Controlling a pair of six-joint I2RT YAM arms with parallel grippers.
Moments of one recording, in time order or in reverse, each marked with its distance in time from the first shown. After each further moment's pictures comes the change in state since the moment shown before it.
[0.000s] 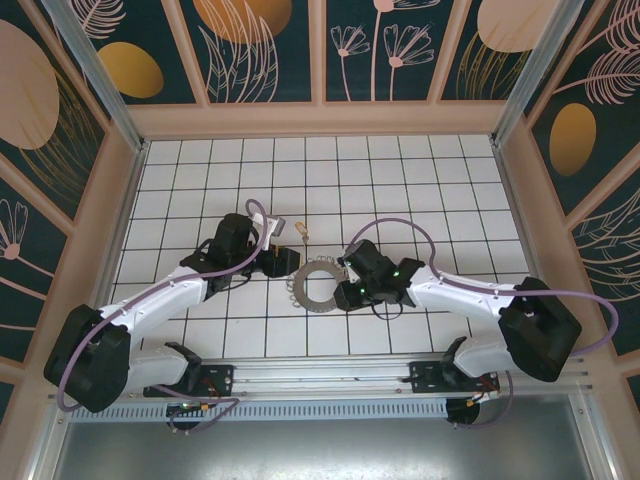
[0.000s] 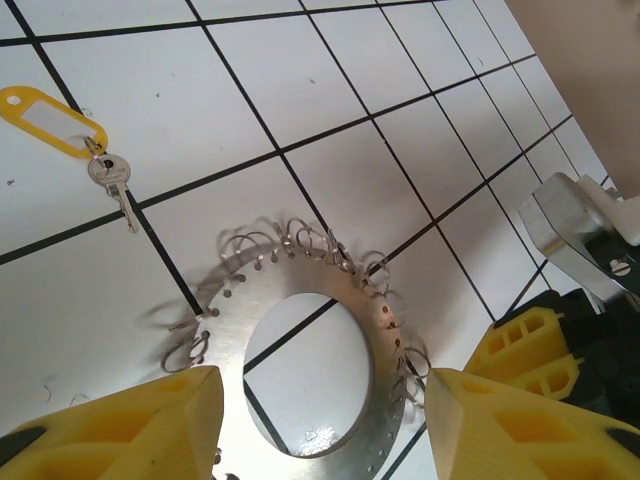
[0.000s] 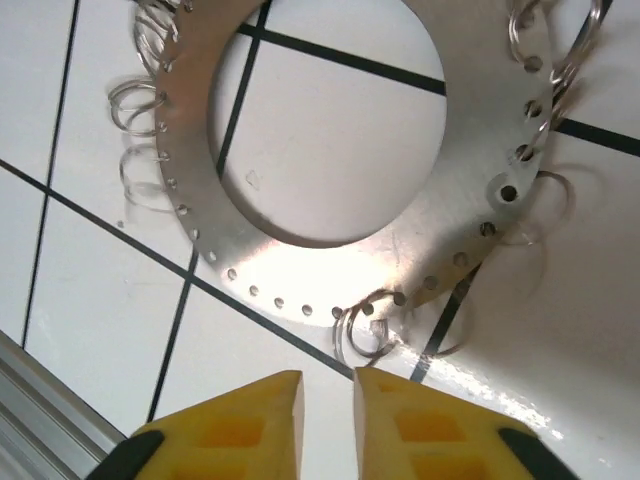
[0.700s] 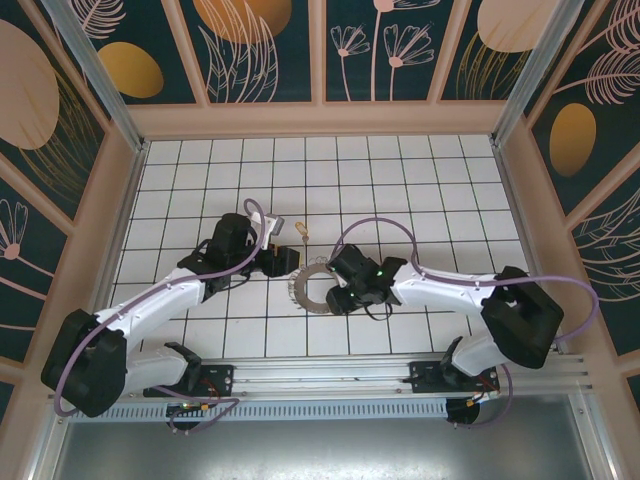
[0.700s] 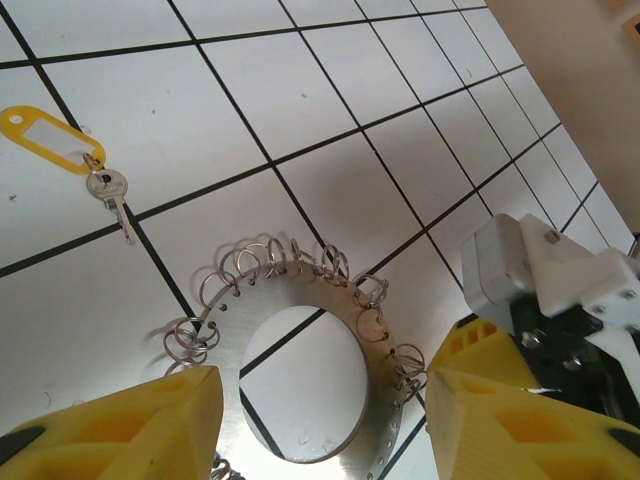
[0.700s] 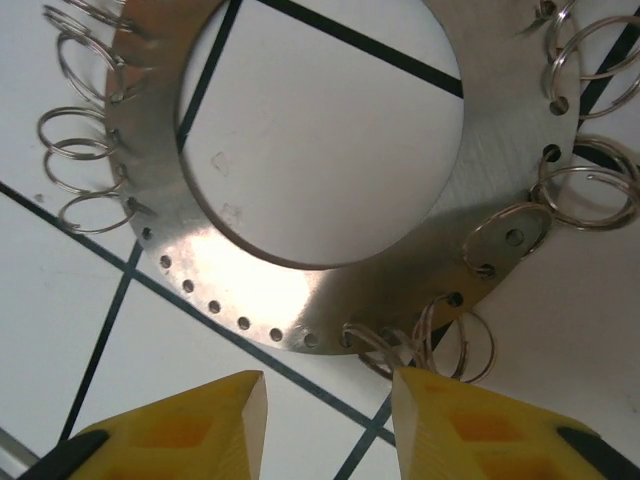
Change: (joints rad) left arm 0.000 -0.028 0.000 -0.004 0.000 0.000; right arm 0.064 0.122 0.080 -0.052 0.101 -0.108
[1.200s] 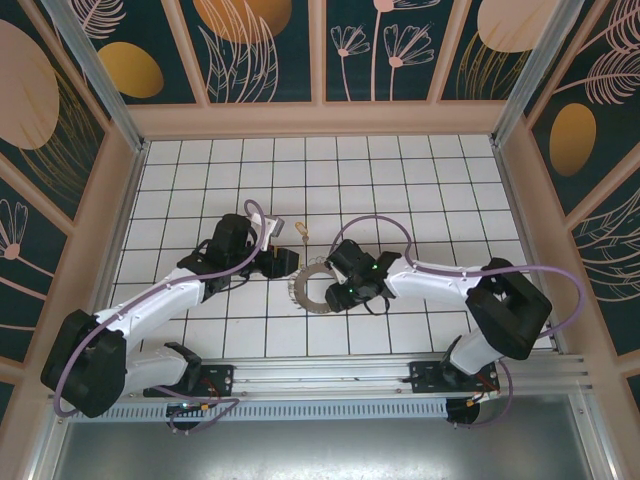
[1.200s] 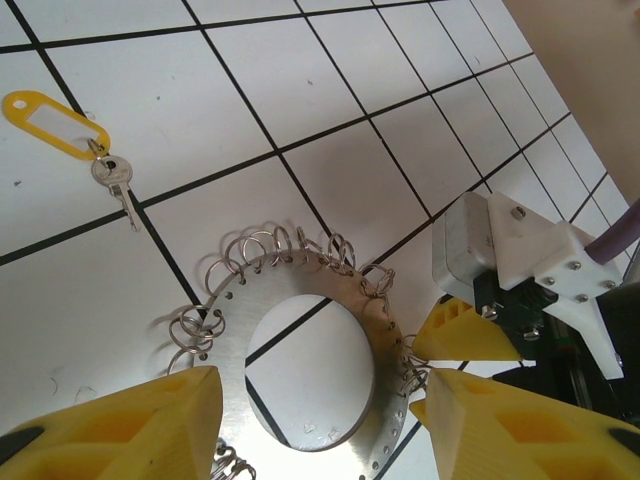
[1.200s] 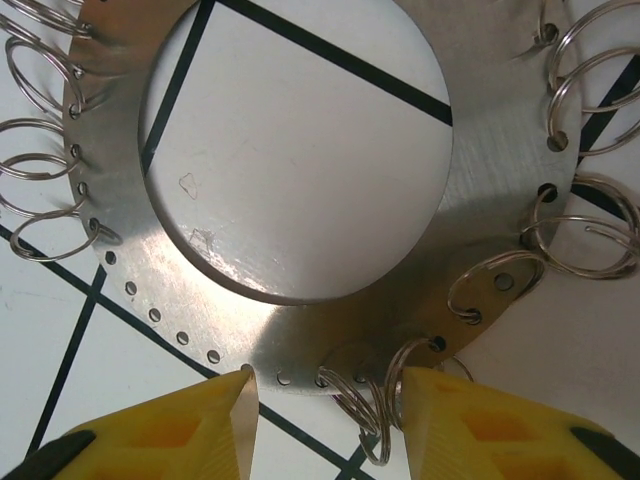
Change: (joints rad) left arm 0.000 0.000 0.005 -0.026 -0.003 0.011; right arm -0.032 0.062 0.026 0.007 -0.029 -0.060
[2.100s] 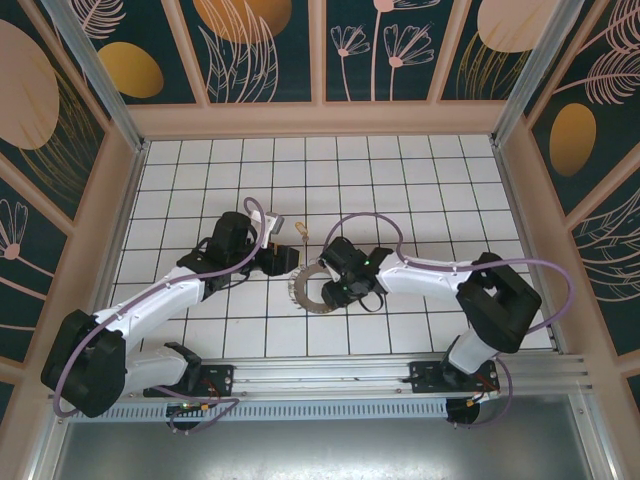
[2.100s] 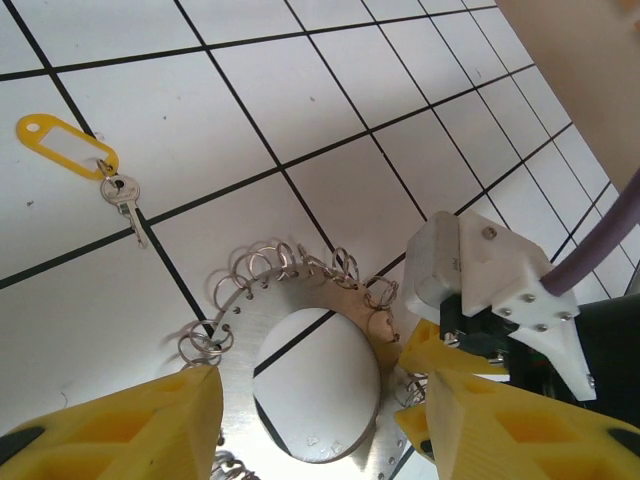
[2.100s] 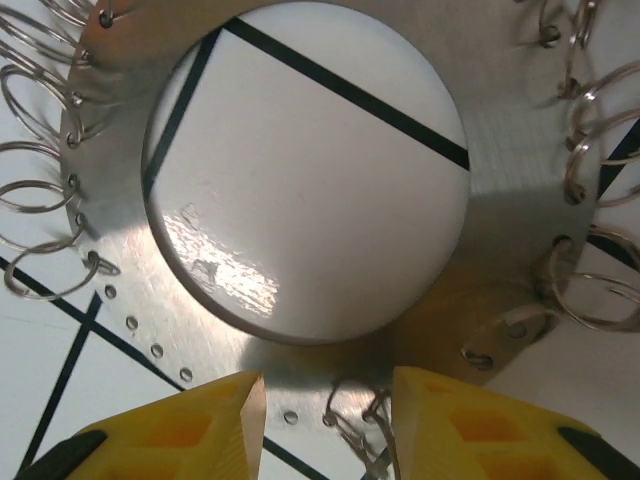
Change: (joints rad) left arm 0.000 0.000 0.015 0.000 -0.015 0.003; right arm 0.014 0.063 0.061 -0.029 0.029 -0.019
